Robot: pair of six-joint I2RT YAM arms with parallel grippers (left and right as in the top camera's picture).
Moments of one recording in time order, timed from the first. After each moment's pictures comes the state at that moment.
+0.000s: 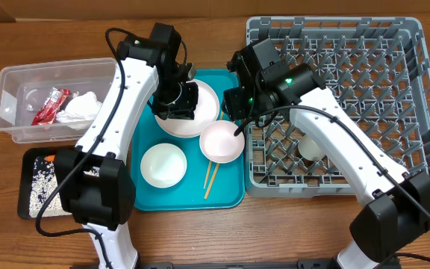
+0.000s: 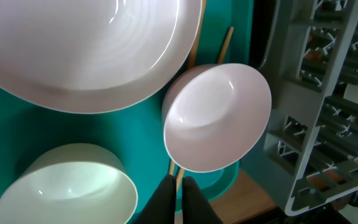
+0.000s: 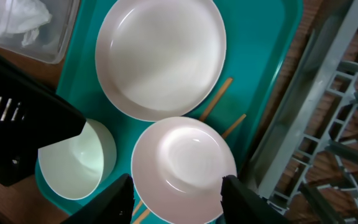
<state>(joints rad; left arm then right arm) -0.26 1.99 1.83 -1.37 0.34 -0.20 0.51 1.80 1.64 -0.95 -0.23 0.24</state>
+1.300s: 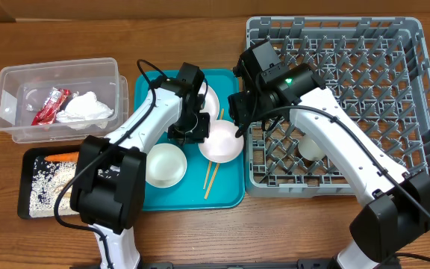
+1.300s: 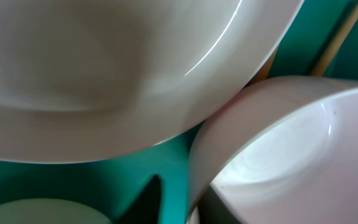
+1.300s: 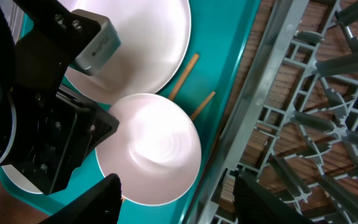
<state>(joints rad) -0.36 1.99 1.44 -0.98 0.19 -0.35 0.51 1.80 1.64 -1.02 -0.15 0.24</state>
